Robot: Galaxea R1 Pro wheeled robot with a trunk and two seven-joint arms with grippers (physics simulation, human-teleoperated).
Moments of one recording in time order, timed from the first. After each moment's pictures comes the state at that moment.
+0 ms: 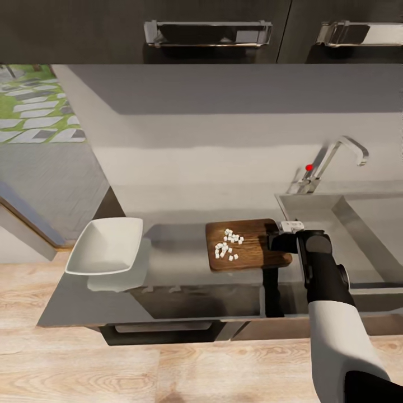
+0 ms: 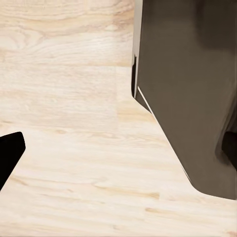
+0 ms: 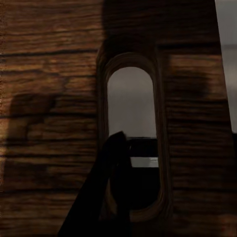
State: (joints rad) left arm -0.23 0.03 -0.08 0.07 0.11 -0.08 0.11; right arm -0.84 0.04 -0.25 -1.22 0.46 0.97 0.49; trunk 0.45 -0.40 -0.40
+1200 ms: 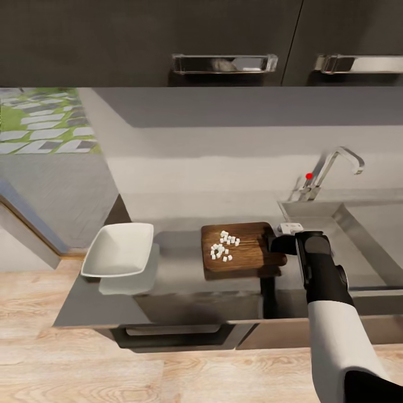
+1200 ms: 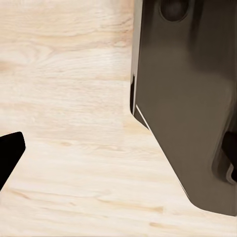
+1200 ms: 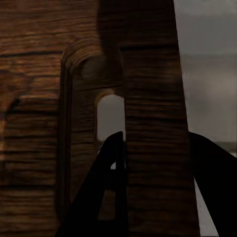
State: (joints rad) left arm -0.23 0.03 -0.08 0.07 0.11 -0.08 0.11; right arm -0.84 0.04 -0.25 -1.20 0.46 0.98 0.49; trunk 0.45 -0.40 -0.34
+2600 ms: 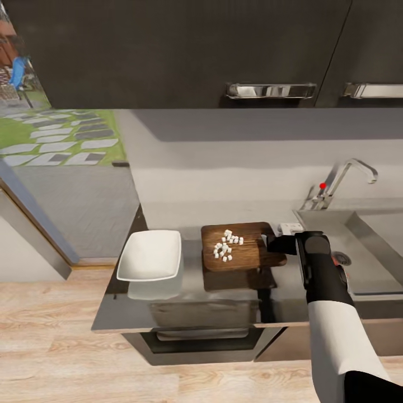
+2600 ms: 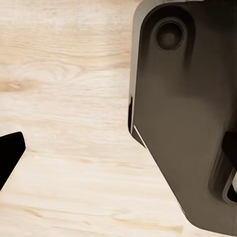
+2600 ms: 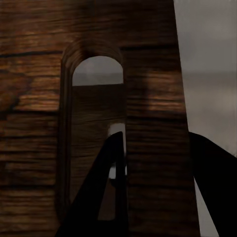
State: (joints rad) left arm -0.23 0.03 -0.08 0.07 0.11 -0.08 0.10; right arm -0.84 0.04 -0.25 -1.20 0.46 0.98 0.49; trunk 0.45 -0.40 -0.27
